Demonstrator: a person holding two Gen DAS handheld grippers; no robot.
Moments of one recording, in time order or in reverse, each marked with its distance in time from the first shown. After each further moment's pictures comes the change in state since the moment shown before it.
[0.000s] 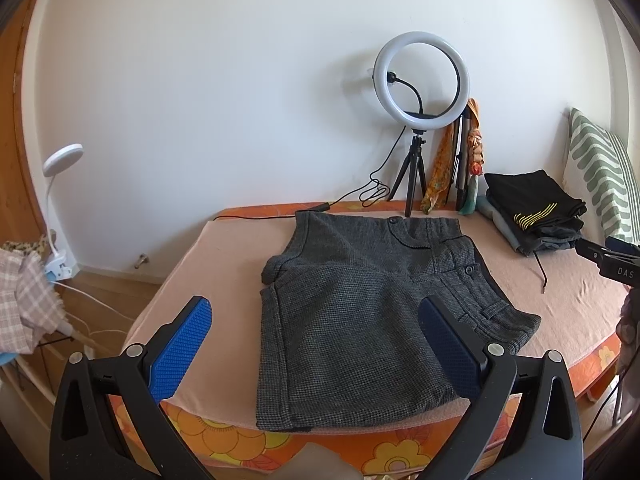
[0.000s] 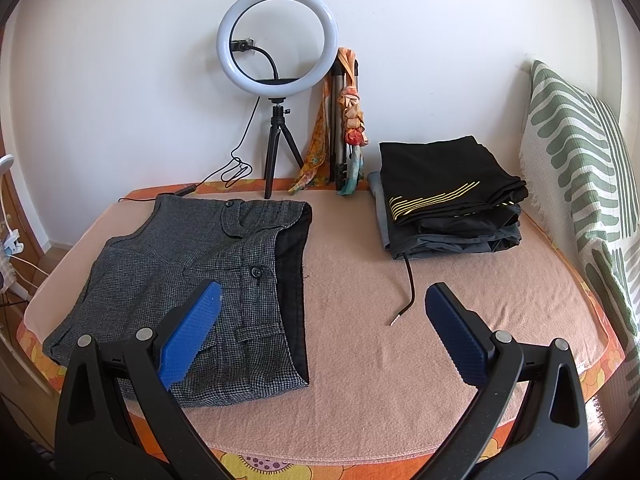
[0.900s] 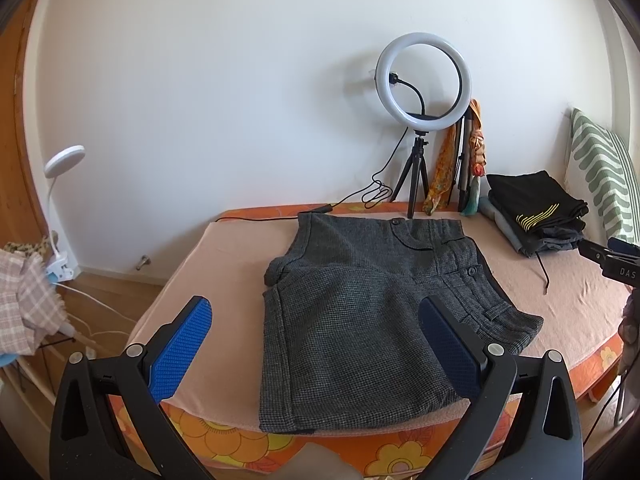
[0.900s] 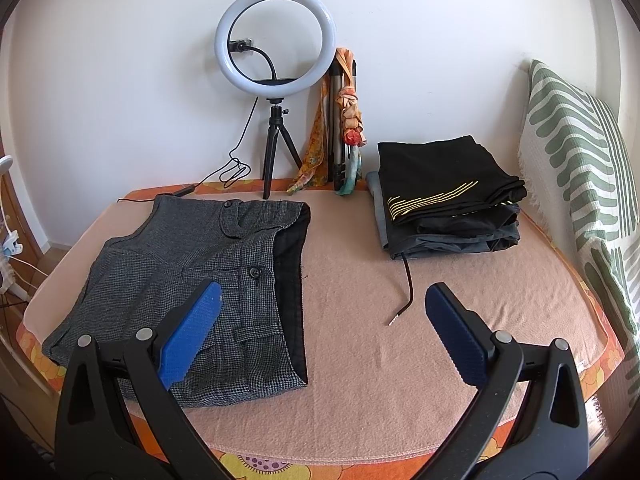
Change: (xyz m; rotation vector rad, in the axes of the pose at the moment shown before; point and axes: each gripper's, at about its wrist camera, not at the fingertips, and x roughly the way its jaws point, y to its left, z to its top) left arm 0.000 0.003 0.003 0.004 -0.005 0.005; right arm 0.000 -0.002 0.001 0.005 0.001 -0.002
